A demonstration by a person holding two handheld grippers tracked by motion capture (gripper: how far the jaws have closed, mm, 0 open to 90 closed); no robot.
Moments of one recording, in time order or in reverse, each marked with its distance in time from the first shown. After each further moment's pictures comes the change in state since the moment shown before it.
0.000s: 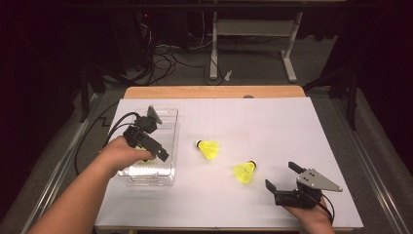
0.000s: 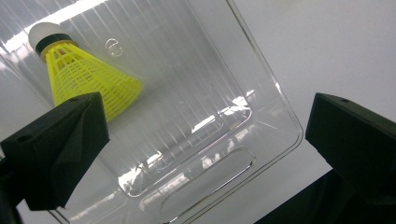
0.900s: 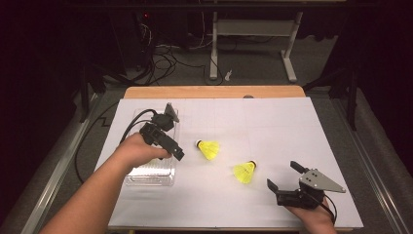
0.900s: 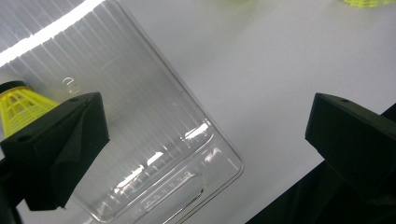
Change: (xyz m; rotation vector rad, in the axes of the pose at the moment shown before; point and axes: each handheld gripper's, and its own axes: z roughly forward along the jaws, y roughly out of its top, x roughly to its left) left arm -0.036 0.027 0.001 0.003 -0.020 0.065; right arm -0.002 0.002 -0.005 -0.017 -0.004 -0.007
